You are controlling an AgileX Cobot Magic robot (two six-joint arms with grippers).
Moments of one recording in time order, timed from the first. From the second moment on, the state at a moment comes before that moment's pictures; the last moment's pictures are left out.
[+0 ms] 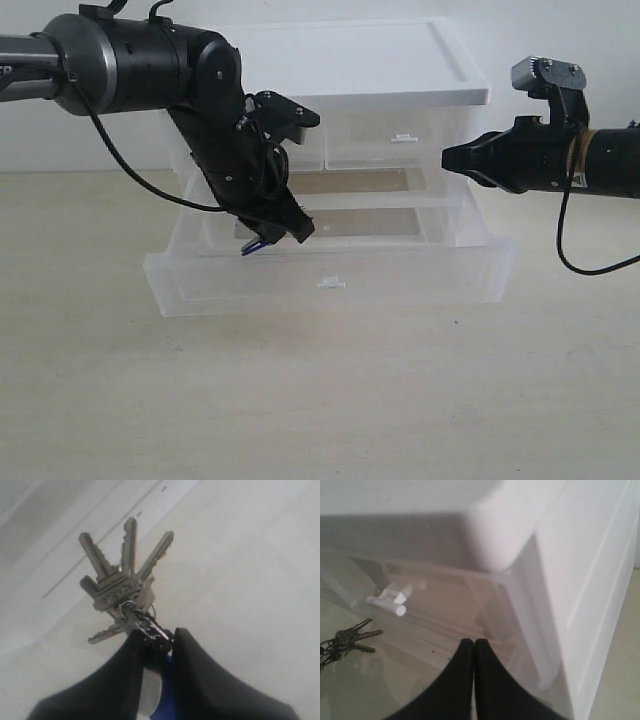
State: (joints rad) left arm -0.53 2.13 -1.71 0.01 0.89 0.27; right arm 0.02 1.91 -1.06 -1.17 -0.71 1.14
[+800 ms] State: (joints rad) left arm -0.63 1.85 -1.63 0.21 0.70 0.19; right arm 0.02 1.91 -1.06 -1.17 -0.71 1.14
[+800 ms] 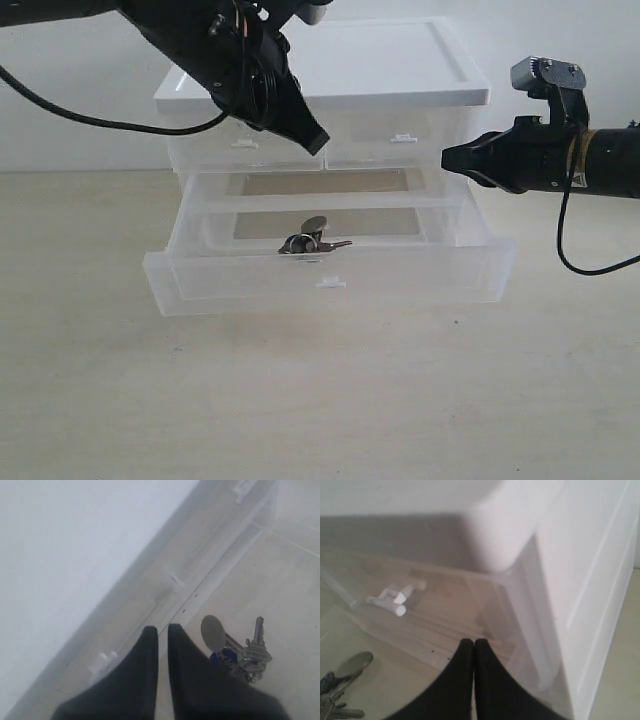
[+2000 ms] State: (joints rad) left arm -0.63 2.13 -1.61 0.09 0.56 0.08; right arm 0.02 1.91 -1.06 -1.17 -0.71 1.14
